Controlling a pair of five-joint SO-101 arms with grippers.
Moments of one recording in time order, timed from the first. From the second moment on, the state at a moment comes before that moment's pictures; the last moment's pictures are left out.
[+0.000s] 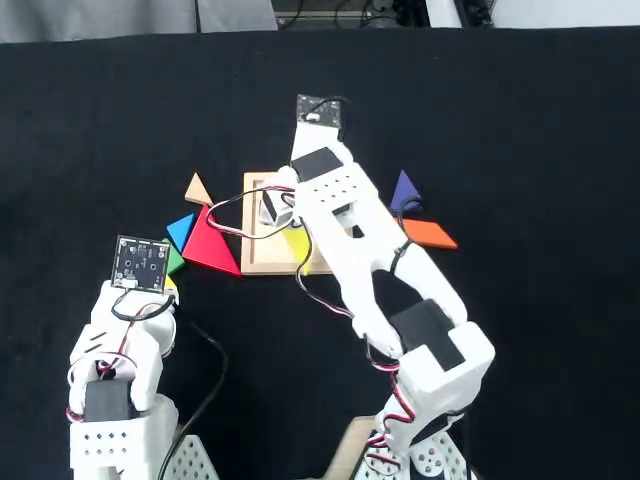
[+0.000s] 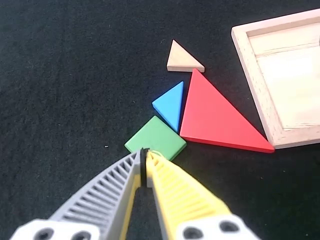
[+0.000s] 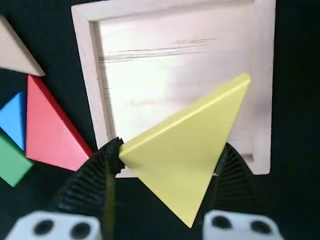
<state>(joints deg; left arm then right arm) -8.8 -102.5 96.3 51.7 -15.3 -26.9 13.4 3.6 69.0 -35.2</state>
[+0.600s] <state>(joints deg) -8.8 -102.5 96.3 51.7 -15.3 -24.6 22.9 -0.9 68.1 -65.2</state>
